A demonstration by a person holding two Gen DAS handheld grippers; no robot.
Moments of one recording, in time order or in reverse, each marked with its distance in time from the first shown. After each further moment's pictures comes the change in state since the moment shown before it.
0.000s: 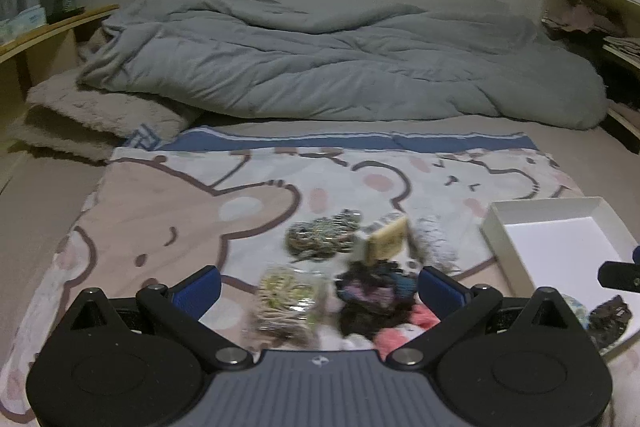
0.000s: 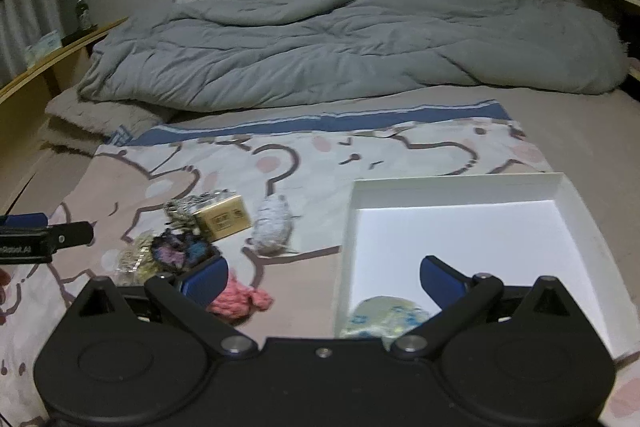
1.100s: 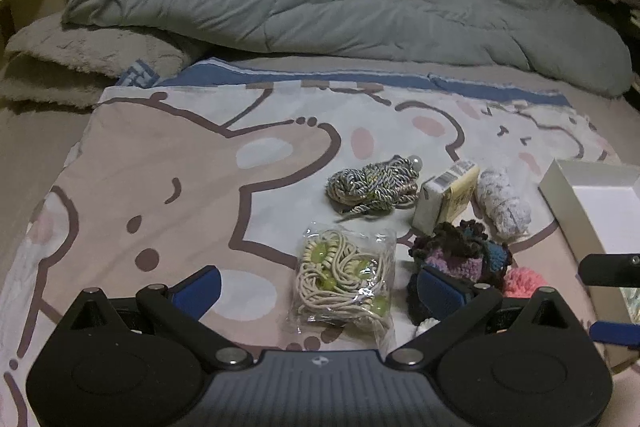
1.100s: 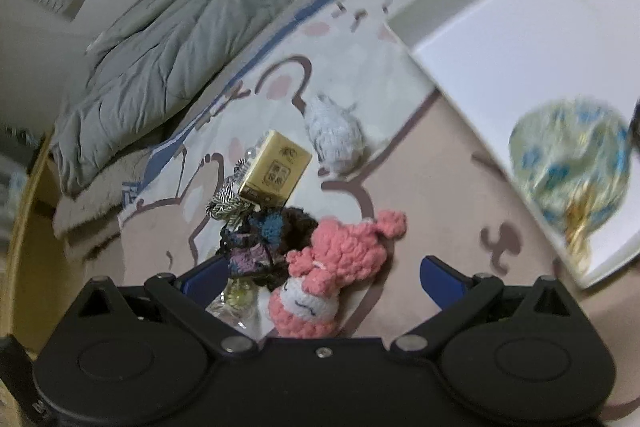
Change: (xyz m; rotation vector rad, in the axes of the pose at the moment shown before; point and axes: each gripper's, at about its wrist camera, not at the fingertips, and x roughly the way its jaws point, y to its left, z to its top) left arm 0.092 0.046 -0.012 0.004 0.168 -0.016; right arm 0.105 0.041 -0.039 0.695 0.250 0.147
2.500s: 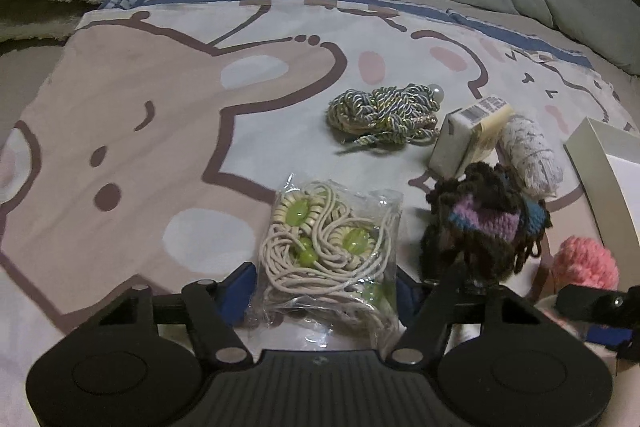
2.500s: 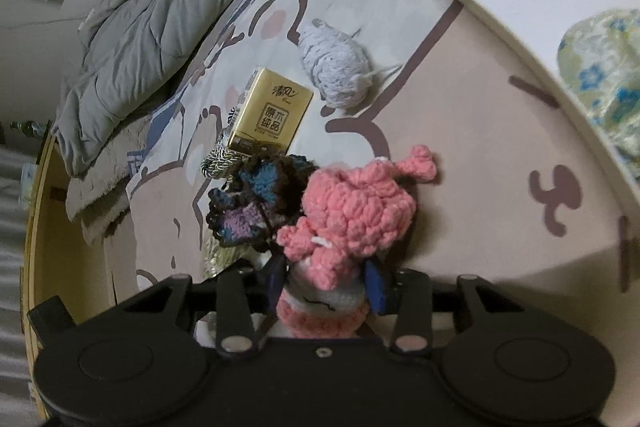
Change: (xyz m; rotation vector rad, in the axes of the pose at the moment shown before) left arm 0.048 0.002 -0.013 -0.065 0.191 -0.008; right arm 0.041 -0.010 -0.003 0.030 0.155 0.061
